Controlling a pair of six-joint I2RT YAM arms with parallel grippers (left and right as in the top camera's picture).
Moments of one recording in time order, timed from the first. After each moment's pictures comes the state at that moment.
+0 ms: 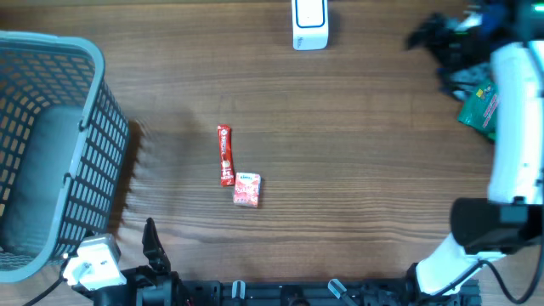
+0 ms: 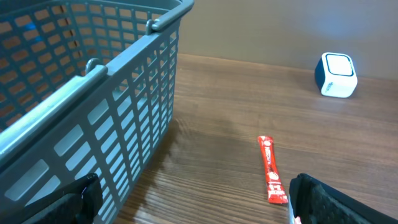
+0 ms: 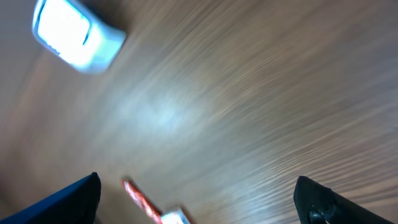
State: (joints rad) left arm 0.01 0.01 0.83 -1.13 -0.15 -0.10; right arm 0.02 1.87 2.17 -1.54 -0.15 0.72
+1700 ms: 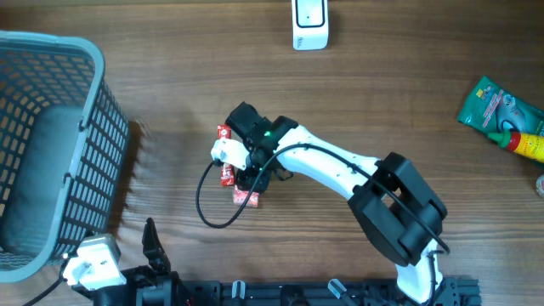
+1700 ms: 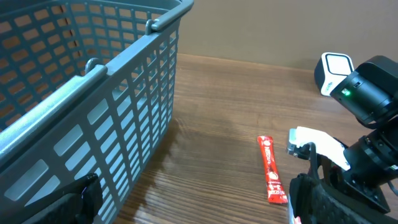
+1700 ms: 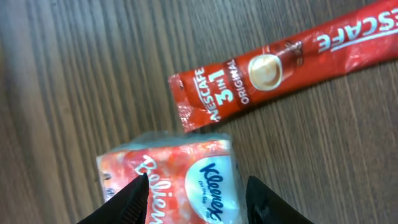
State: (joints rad) left arm 0.01 0.01 0.83 -1.13 -0.15 -0.10; right arm 0.82 2.05 1.43 -0.72 -0.30 -0.45
